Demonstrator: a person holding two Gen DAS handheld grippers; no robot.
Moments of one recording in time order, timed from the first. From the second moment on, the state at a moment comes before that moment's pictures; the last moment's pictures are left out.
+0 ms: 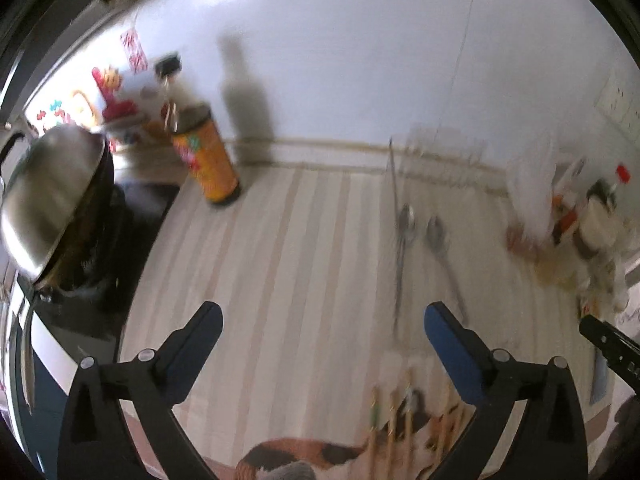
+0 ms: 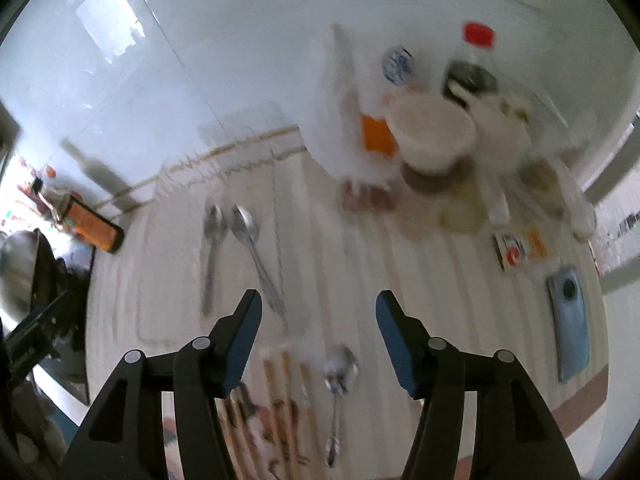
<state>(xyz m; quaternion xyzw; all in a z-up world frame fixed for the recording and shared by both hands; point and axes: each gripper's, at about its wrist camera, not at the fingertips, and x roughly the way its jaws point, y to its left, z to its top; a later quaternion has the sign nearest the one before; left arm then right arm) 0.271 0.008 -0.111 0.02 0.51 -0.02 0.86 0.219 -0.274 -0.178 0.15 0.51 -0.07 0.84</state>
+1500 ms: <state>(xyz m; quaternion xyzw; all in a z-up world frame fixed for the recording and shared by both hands) 0.187 -0.001 -0.276 0.05 0.67 -0.05 0.73 0.155 -0.204 -0.311 0.04 0.69 -0.06 0.72</state>
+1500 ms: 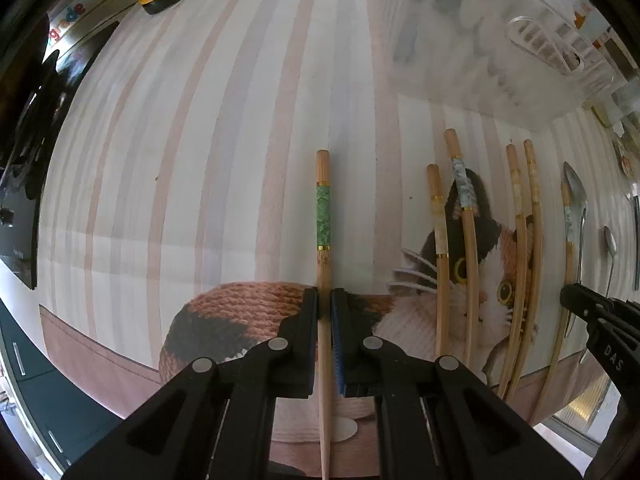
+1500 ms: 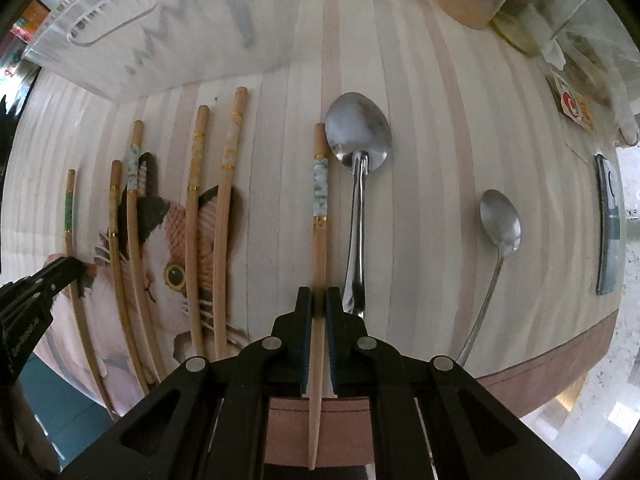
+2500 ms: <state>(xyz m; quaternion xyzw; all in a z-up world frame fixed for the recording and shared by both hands) 0.184 0.002 -0.203 0.07 0.61 -0.05 0.79 0.127 -0.202 -0.277 0.07 0.65 -0.04 0.76</state>
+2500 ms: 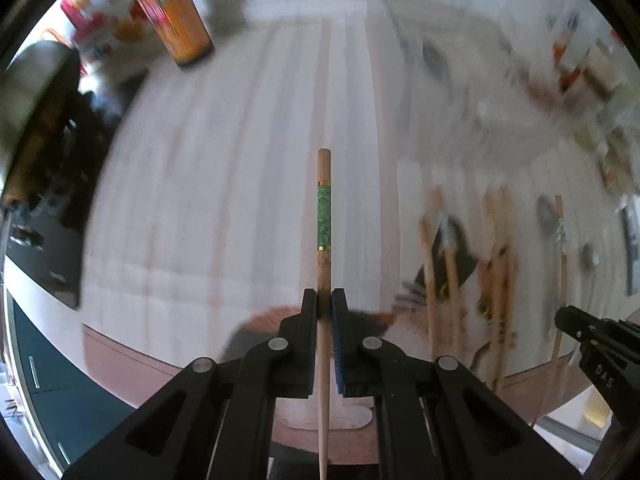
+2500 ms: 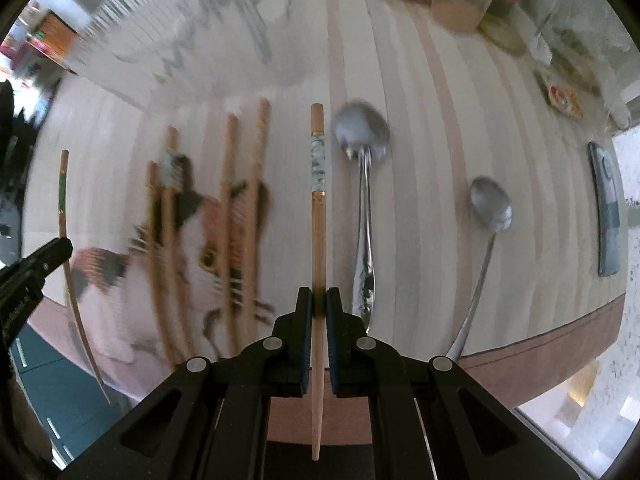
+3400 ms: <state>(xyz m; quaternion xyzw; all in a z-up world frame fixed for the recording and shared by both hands) 0.368 -0.066 -0.062 -0.02 0.58 -0.15 0.80 0.343 -0.236 -0.122 0.13 0.54 0.01 0.83</state>
